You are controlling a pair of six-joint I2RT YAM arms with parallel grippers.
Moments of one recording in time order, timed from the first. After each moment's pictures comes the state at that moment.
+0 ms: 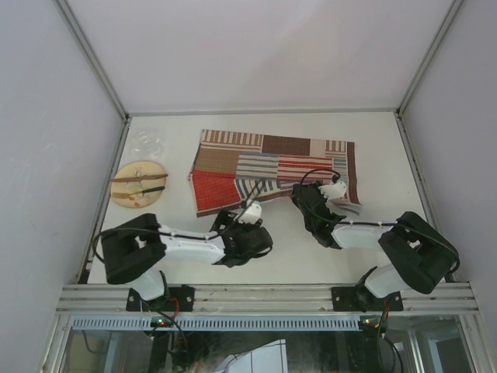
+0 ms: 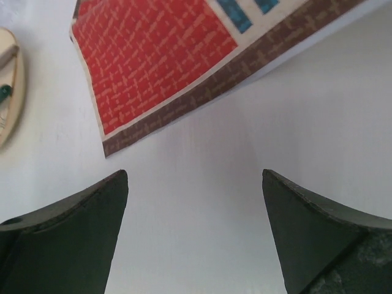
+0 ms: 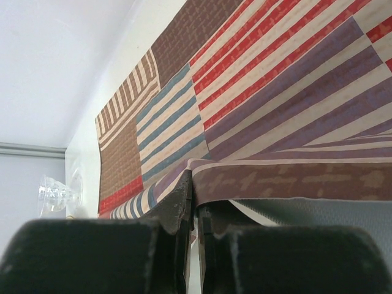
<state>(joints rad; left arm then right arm) -1.18 1.55 0.70 -0.23 -1.01 -0.61 0.71 1.45 0.48 0.50 0.69 1.22</state>
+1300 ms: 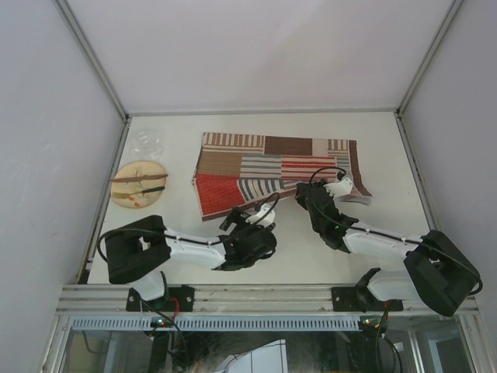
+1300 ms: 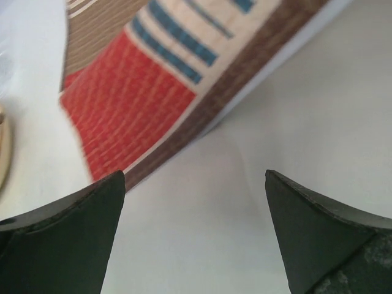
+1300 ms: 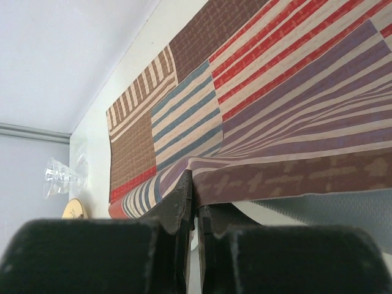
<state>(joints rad) -1.24 1.63 0.67 0.11 -1.07 -0.30 0.71 1.26 0.47 0.37 0.64 1.14</state>
